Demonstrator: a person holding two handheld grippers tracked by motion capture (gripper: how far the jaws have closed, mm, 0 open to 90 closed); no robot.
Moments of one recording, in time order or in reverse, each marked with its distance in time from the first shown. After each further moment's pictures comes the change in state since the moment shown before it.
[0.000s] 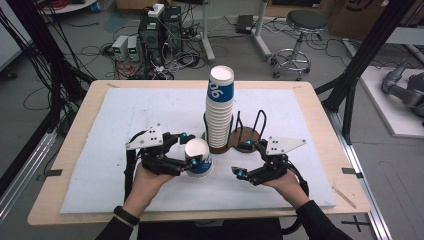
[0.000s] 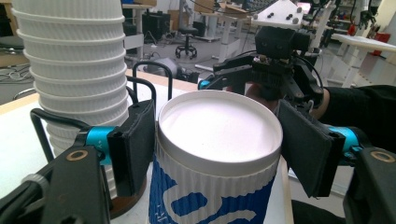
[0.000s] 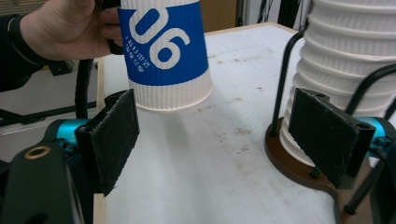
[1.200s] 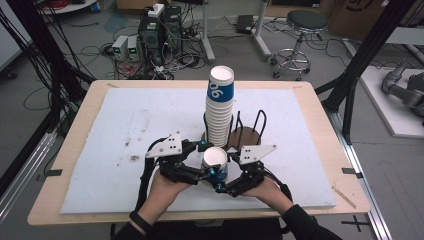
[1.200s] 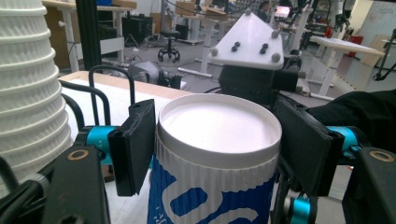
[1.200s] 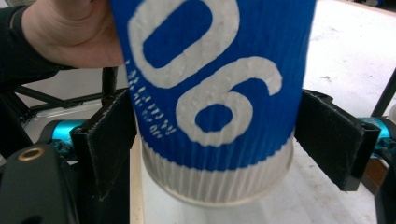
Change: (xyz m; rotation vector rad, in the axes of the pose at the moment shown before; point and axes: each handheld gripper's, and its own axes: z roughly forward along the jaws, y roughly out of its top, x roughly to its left) left arm -0.023 -0.005 0.035 -0.019 -0.069 0.003; right arm 0.025 -0.005 0.053 0.074 0.124 0.034
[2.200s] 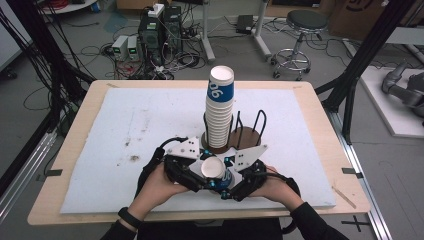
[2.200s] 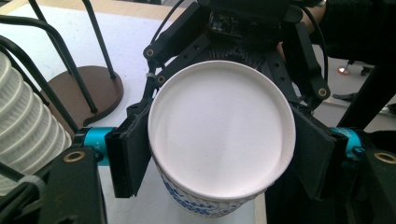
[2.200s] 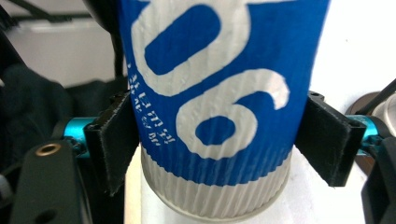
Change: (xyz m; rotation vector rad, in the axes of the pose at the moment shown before) left arm -0.003 0.015 0.013 0.389 -0.071 0.092; right arm 0.005 0.014 -0.008 0.261 0.020 -0.171
